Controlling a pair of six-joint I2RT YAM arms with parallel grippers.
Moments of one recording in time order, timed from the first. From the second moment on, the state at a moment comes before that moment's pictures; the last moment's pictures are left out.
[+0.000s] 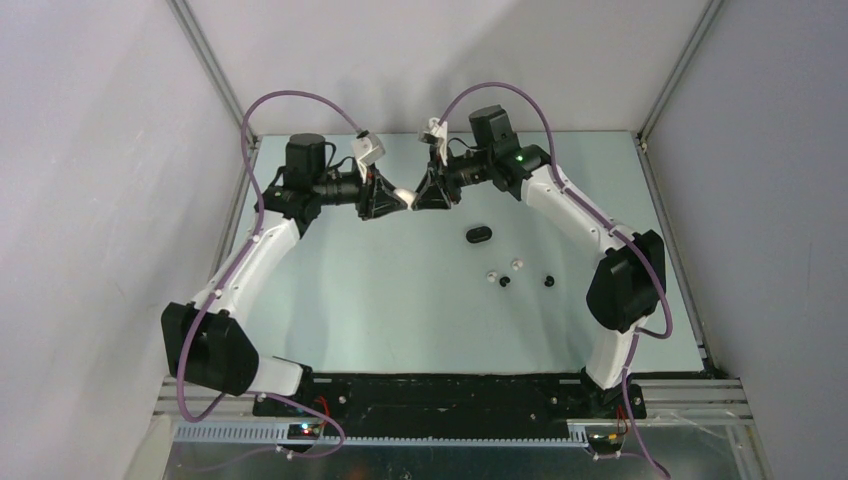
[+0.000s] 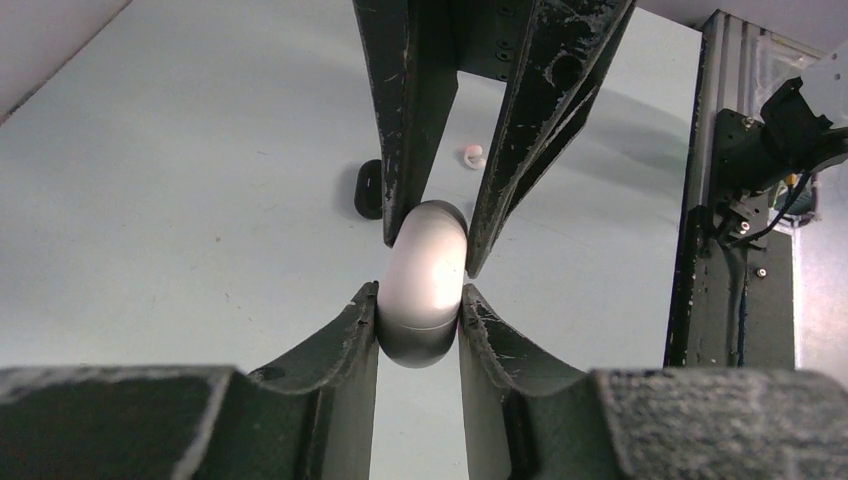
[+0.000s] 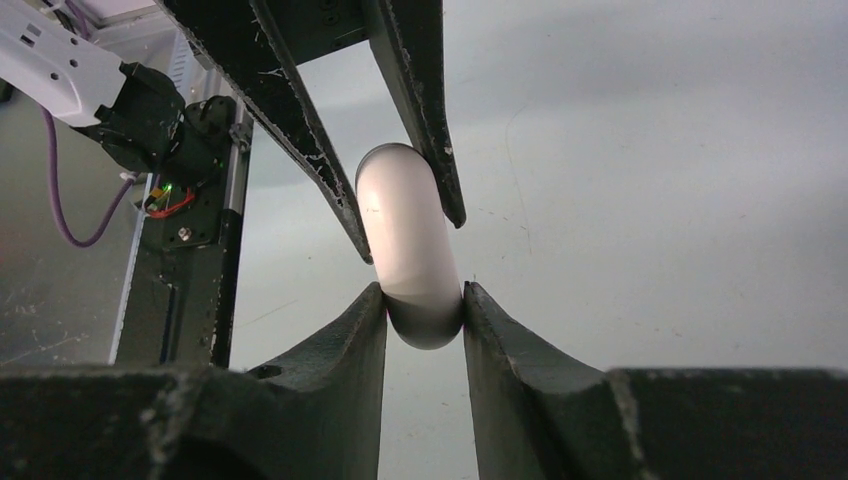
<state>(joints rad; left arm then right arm) -0.25 1.39 1.24 -0.35 0.95 0.26 0.55 1.84 1.75 -0.48 -0.95 -0.31</state>
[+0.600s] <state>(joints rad) -0.25 1.40 1.24 -0.31 0.94 0.27 0.52 1.84 1.76 -0.43 -0.87 -0.21</state>
